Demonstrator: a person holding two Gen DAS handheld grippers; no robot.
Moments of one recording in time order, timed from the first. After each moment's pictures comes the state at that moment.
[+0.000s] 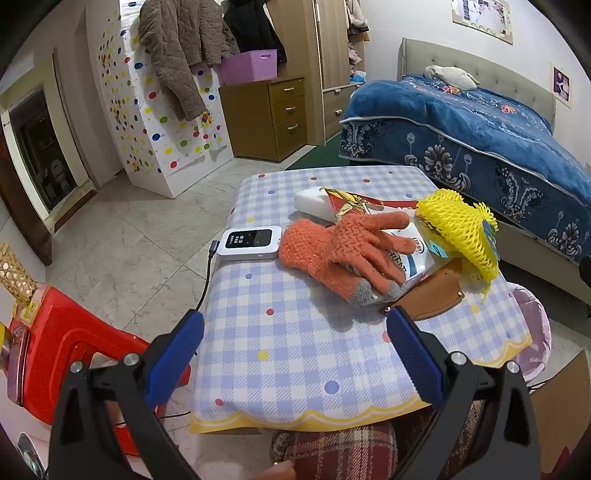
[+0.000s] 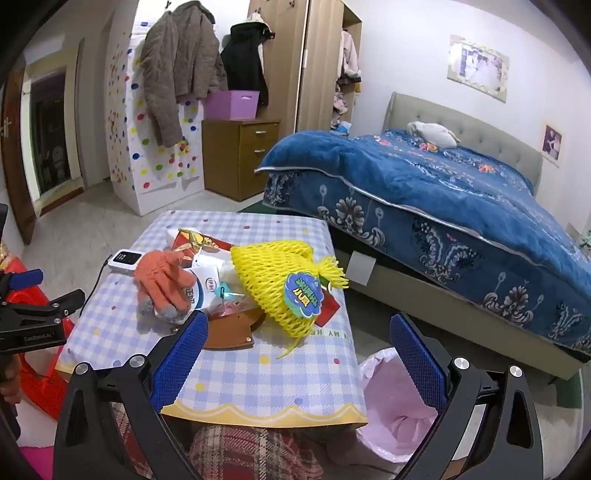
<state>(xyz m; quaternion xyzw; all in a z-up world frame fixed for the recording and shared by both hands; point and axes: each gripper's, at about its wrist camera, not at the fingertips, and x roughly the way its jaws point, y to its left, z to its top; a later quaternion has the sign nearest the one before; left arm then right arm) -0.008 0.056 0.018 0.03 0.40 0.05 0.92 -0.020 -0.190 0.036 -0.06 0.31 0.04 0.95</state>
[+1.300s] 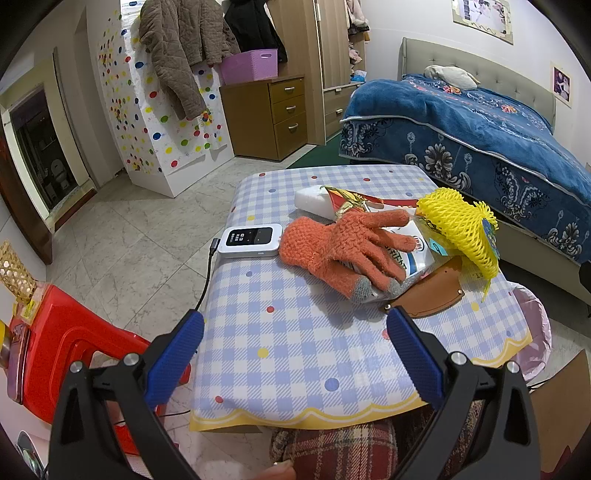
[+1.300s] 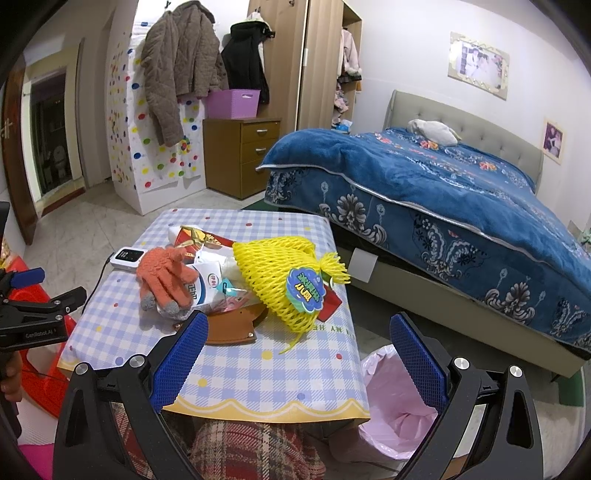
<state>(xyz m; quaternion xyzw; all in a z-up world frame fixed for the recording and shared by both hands) -0.009 0.053 0.014 0.04 0.40 0.05 0.92 -0.022 -0.190 0.034 -0.06 0.31 0.04 0.95</state>
